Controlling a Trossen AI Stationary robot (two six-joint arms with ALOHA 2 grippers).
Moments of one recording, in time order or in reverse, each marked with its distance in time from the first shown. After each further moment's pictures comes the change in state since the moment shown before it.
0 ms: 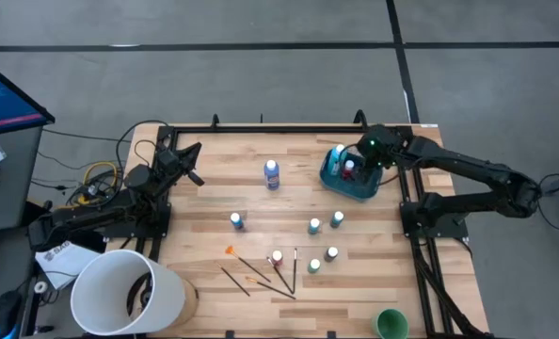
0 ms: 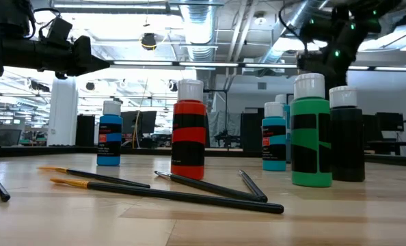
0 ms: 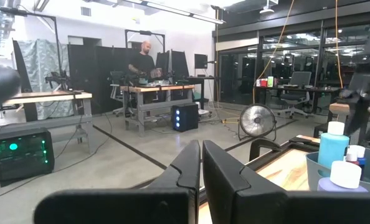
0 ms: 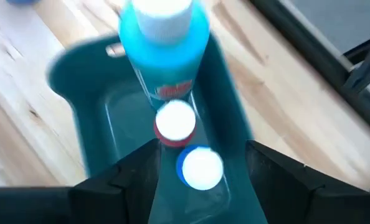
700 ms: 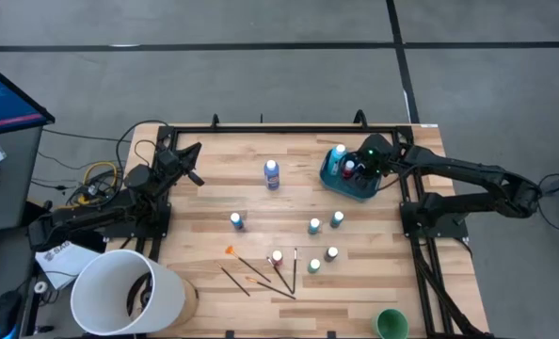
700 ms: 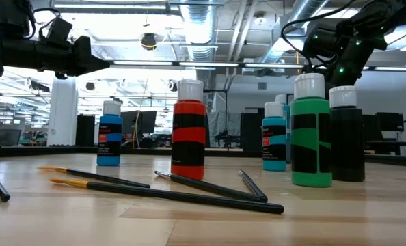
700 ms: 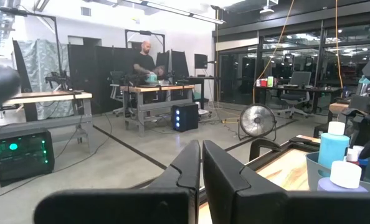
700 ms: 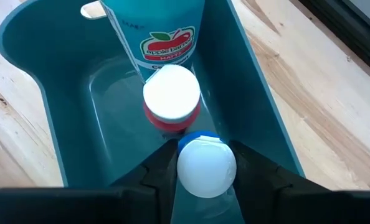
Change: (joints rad) left arm 0.000 0.000 0.000 0.000 0.000 0.000; right arm 0.000 0.001 -0.187 0.165 0.001 0.044
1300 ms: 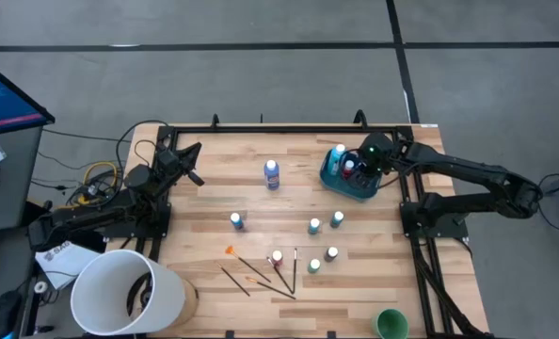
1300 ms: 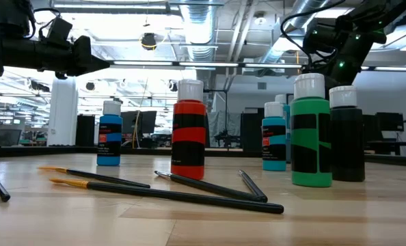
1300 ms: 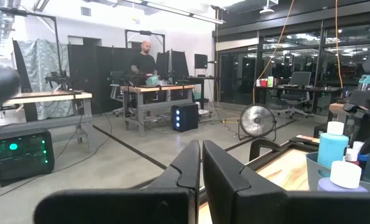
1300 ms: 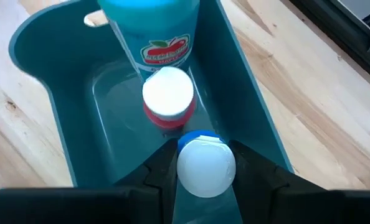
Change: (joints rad) left arm 0.000 0.000 0.000 0.000 0.000 0.000; right arm 0.000 -0.011 0.038 -0.051 0.001 0.016
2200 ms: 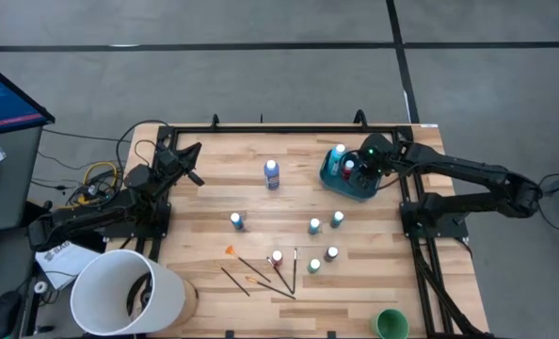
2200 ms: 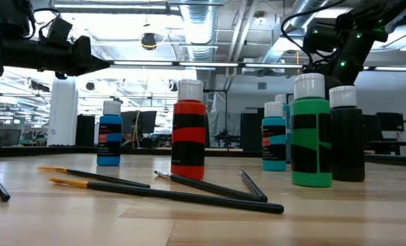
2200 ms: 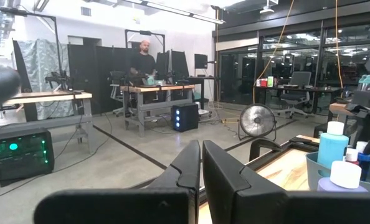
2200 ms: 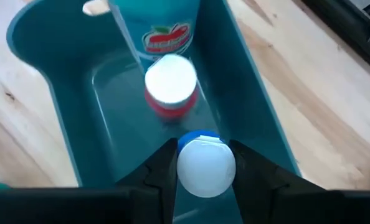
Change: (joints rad) left arm 0.000 0.000 0.000 0.000 0.000 0.000; right arm 0.019 -0.001 0.019 -0.053 0.018 0.021
